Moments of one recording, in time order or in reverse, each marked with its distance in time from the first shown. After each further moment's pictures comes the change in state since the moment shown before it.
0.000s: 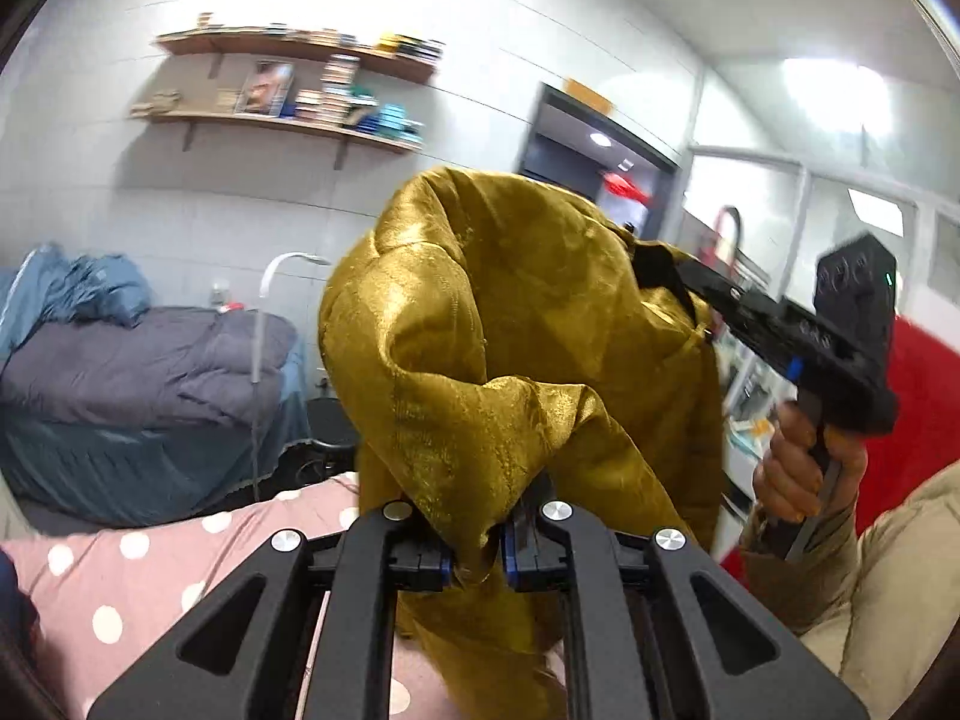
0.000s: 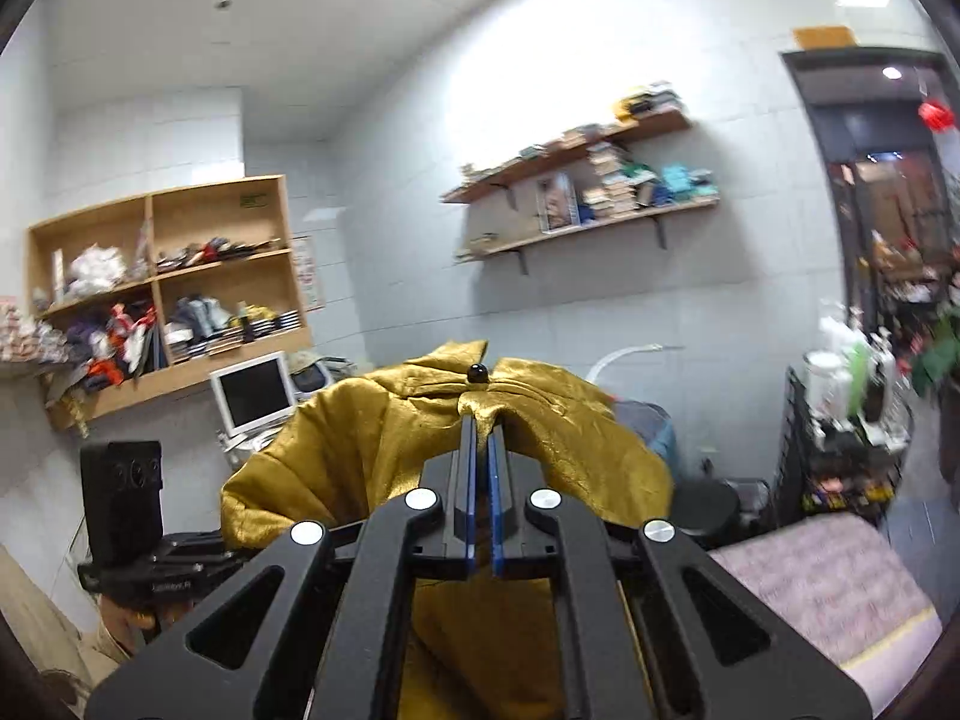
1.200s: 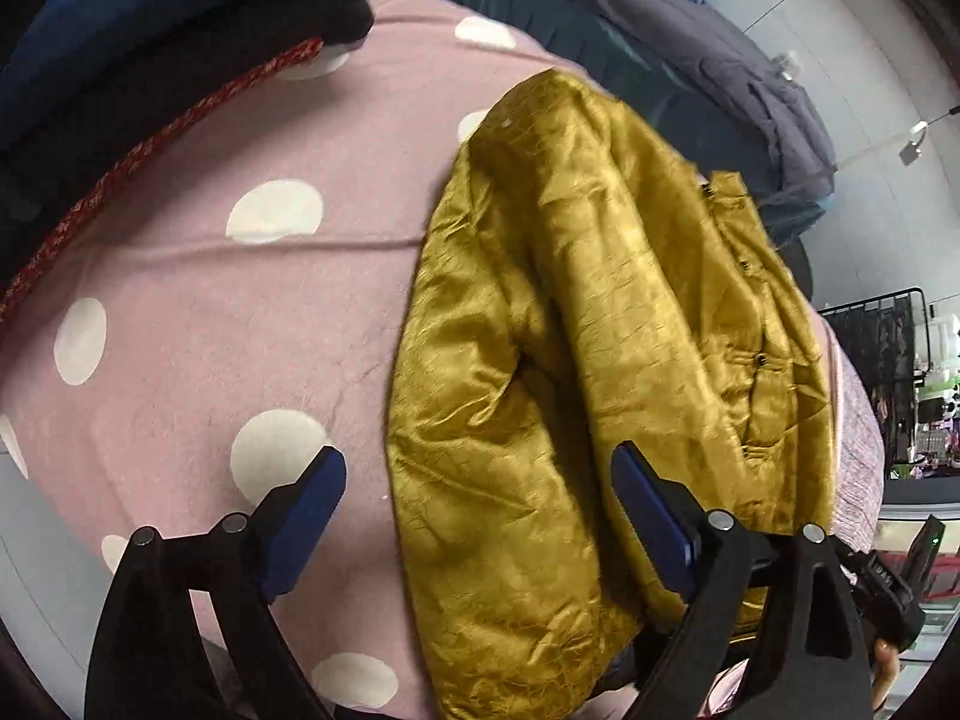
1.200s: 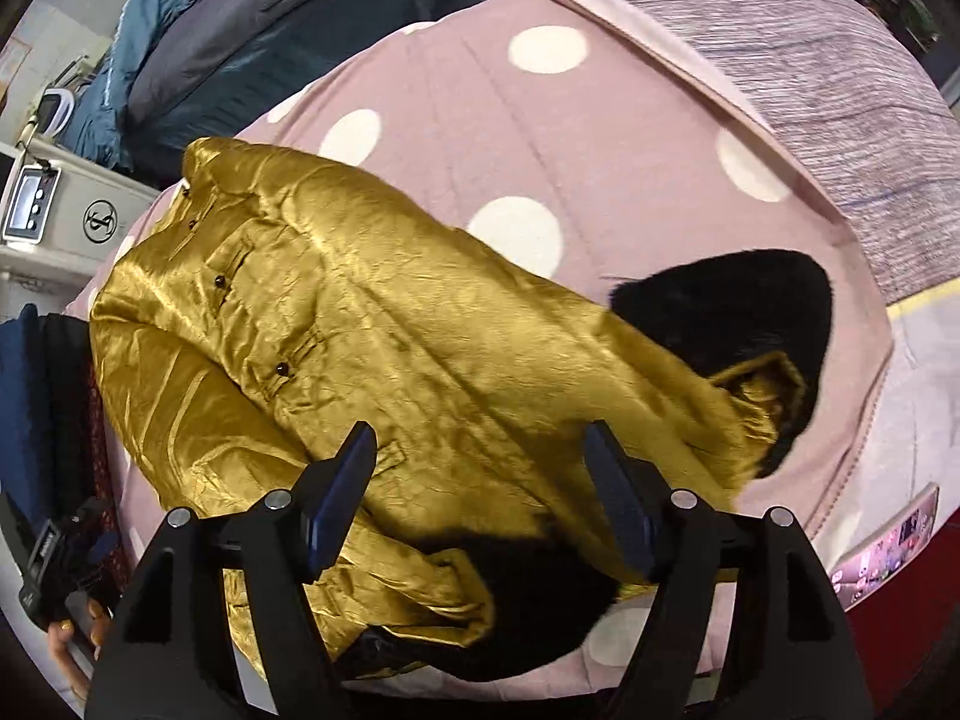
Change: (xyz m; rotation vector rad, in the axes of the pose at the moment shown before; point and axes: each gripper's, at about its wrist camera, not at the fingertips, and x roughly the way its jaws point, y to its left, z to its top) left arm 0.014 0.342 -0.295 -0.932 0.554 0.794; right arm 0.284 -0.124 -0.408 0.432 1.178 -0.414
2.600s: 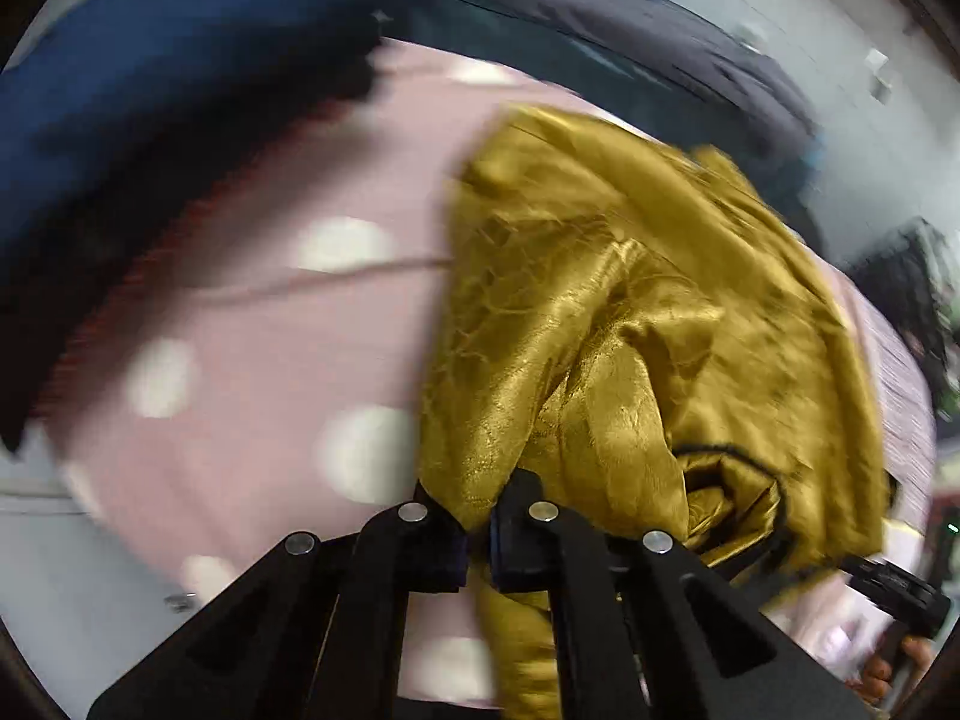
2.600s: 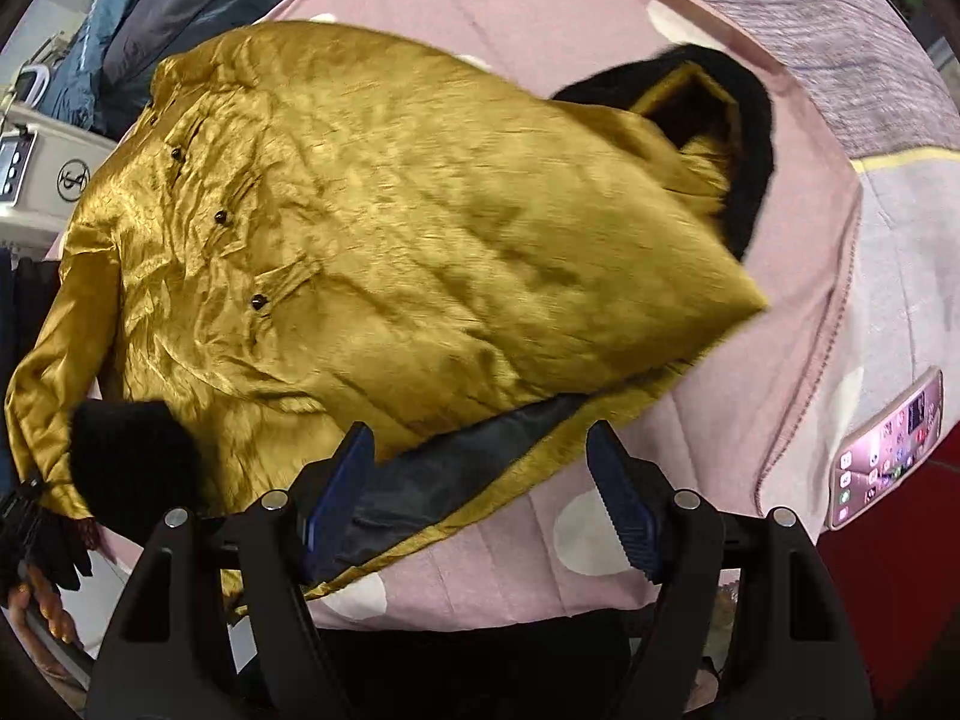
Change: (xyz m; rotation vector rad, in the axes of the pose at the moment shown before) left arm -0.045 0.044 -0.044 0.132 -0.125 0.169; right arm 0.014 -0.027 -0.082 -0.001 0.095 -0.055
